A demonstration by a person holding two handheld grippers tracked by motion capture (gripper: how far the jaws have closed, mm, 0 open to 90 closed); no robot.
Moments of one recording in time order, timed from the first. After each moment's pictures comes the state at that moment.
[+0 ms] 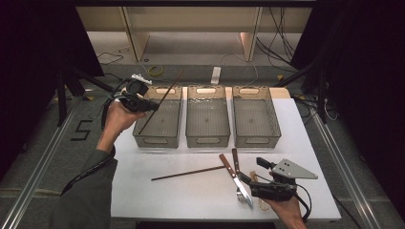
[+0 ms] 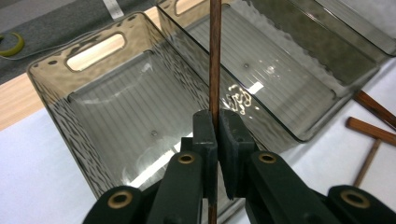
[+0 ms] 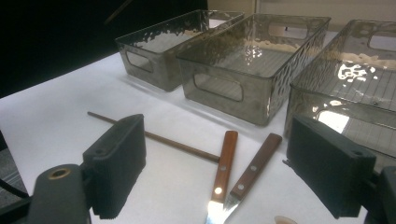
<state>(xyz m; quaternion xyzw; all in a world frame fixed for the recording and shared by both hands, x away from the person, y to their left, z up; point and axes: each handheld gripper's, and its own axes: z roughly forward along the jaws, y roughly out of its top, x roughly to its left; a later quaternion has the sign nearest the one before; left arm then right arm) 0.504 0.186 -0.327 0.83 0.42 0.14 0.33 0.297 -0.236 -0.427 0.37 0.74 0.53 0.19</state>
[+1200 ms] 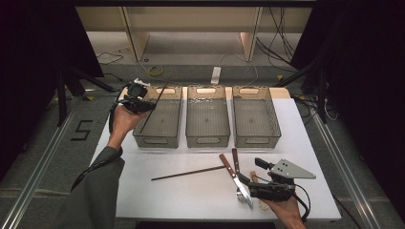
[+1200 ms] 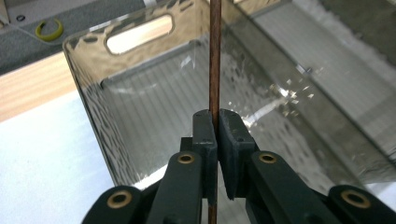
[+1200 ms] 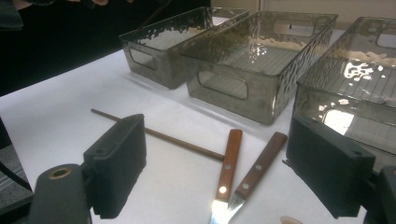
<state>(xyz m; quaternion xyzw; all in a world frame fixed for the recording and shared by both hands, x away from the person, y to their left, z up) 0.533 0.198 -0.374 0.80 0.47 0.18 0.32 0.297 -0.234 -0.428 0.37 0.74 0.53 0.19</state>
